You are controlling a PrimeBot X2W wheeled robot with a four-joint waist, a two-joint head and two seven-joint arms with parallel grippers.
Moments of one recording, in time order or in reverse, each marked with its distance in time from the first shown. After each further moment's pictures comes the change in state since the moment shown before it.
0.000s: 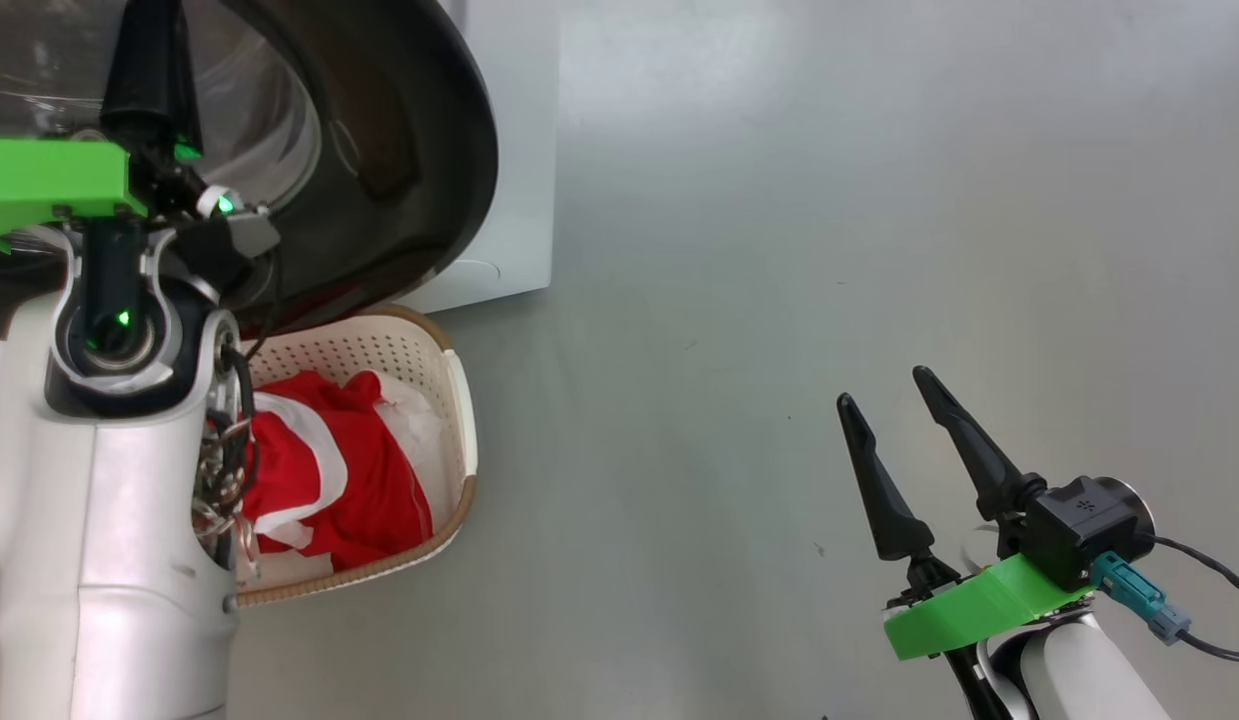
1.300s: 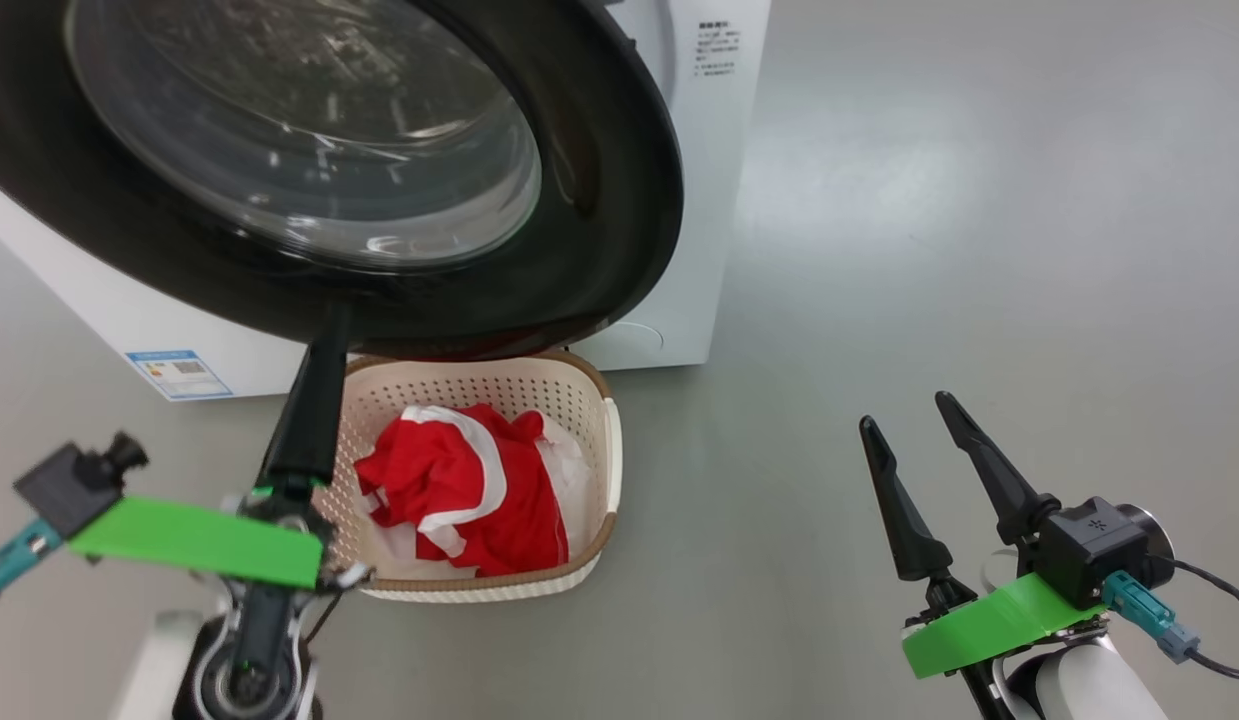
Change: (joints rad) left arm 0.521 0.080 -0.154 -0.276 0.250 -0.126 -0.035; right arm 0.036 -0.001 -0.037 0.015 -0.021 0.000 0.000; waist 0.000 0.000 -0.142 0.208
